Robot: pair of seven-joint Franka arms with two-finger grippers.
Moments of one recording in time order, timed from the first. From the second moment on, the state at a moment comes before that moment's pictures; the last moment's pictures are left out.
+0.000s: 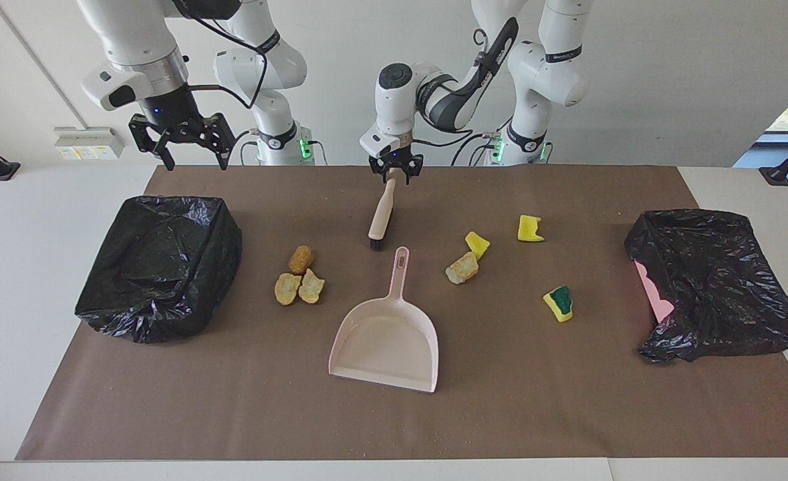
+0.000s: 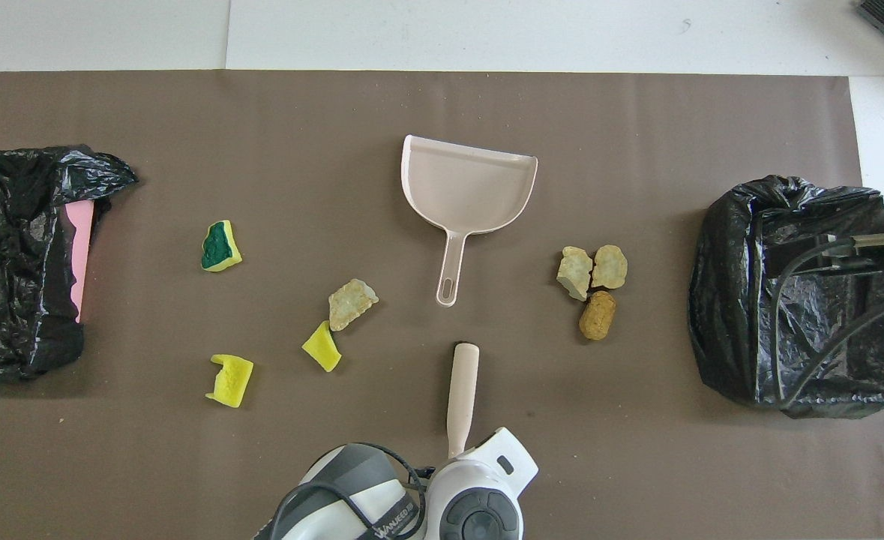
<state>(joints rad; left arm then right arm) -1.00 0.03 -0.06 -2.24 -0.08 2.20 -0.83 0.05 -0.07 0.00 -1.62 -0.01 1.55 0.03</state>
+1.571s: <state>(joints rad) -0.42 -0.41 -0.01 -2.45 -0.09 1.59 -0.98 0.24 0.40 0.25 -1.66 0.05 2.11 0.73</state>
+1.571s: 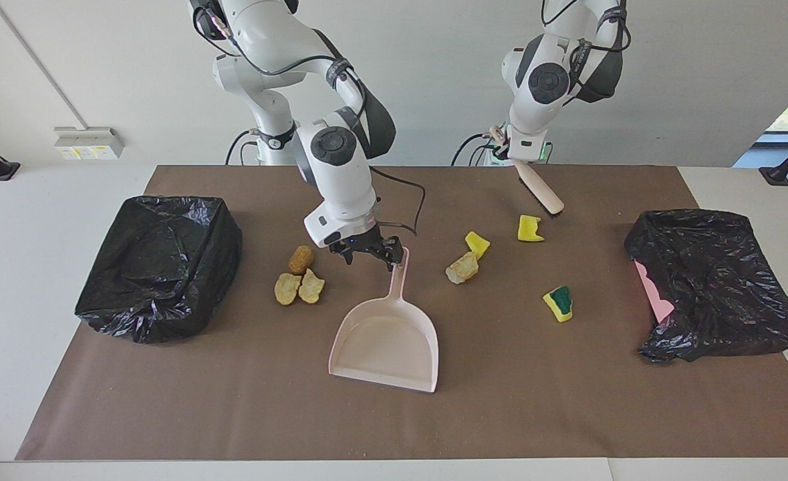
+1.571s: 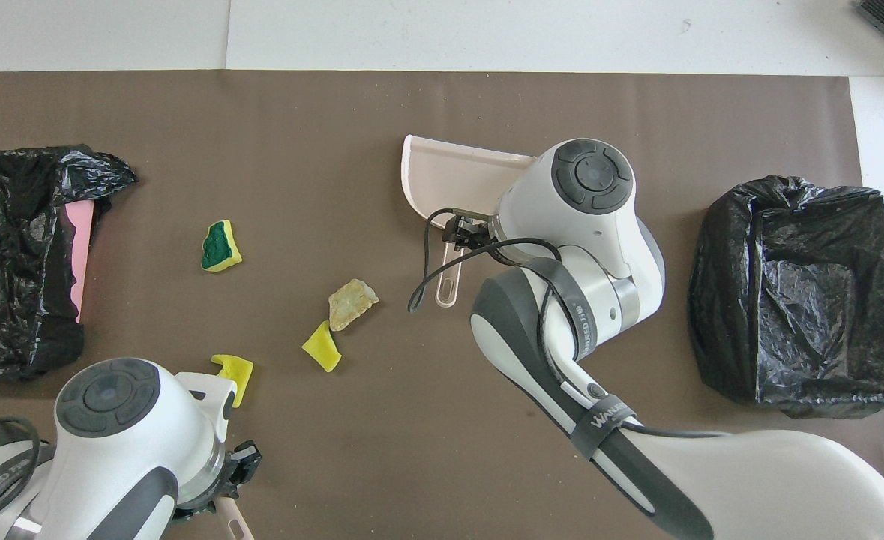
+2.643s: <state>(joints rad) -0.47 -0.25 -0.04 -2.50 -0.23 2.11 -0.88 0.30 0.47 0.25 -1.66 0.06 2.14 0.74</state>
